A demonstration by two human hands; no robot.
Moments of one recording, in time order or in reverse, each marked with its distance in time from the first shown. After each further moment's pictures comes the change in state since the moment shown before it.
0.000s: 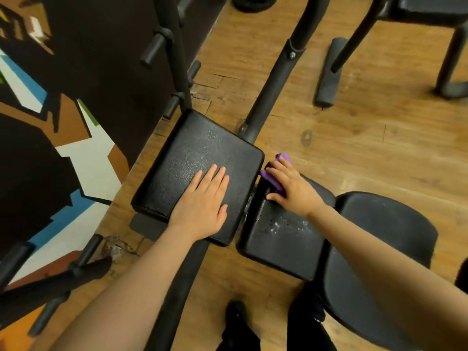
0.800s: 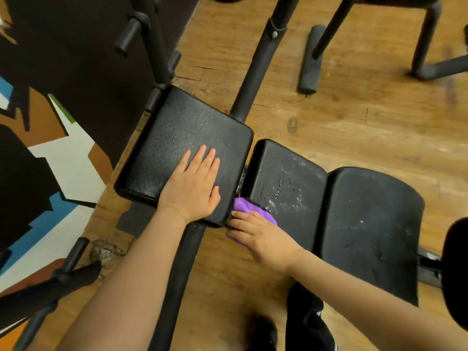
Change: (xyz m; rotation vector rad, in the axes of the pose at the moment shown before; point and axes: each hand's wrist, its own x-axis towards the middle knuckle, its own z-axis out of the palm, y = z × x) left_hand -0.001 0.001 0.012 0.043 0.120 0.060; right_hand -0.089 -0.086 0.076 -0.114 -0.076 -0.345
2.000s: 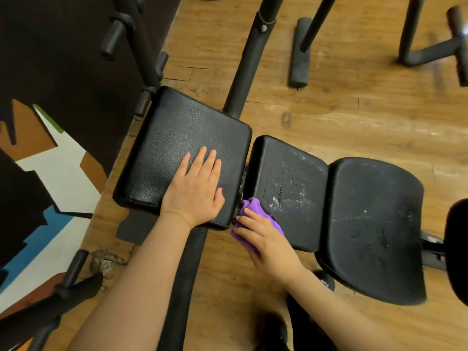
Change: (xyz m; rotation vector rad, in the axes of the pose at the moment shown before) left_hand 0.000 -0.001 0.003 -0.030 0.029 0.030; right_hand -0.003 -0.029 0.024 0.174 0.314 0.330
